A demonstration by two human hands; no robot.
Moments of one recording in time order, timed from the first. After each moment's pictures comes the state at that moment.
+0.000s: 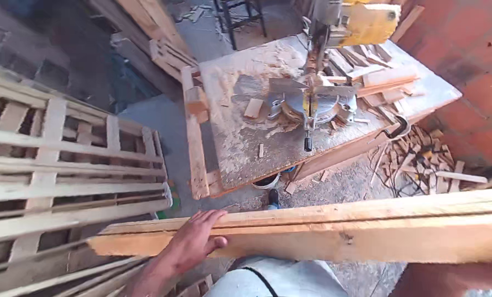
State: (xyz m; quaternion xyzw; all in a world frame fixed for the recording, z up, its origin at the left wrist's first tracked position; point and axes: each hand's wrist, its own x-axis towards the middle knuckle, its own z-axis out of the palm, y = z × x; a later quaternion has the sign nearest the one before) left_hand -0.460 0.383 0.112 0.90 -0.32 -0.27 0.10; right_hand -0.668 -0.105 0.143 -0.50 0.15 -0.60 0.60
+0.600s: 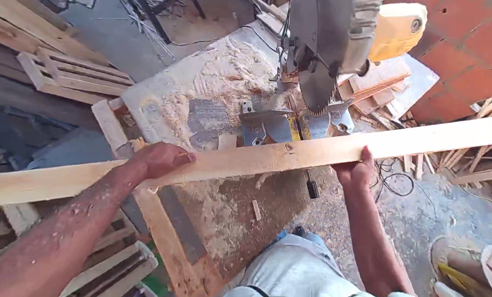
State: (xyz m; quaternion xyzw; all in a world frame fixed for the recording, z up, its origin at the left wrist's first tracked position) left_hand 0.075 0.219 0.101 0.86 -0.38 -0.33 -0.09; right_hand -0.299 -0.168 0.032 -0.22 0.40 -0.41 0.79
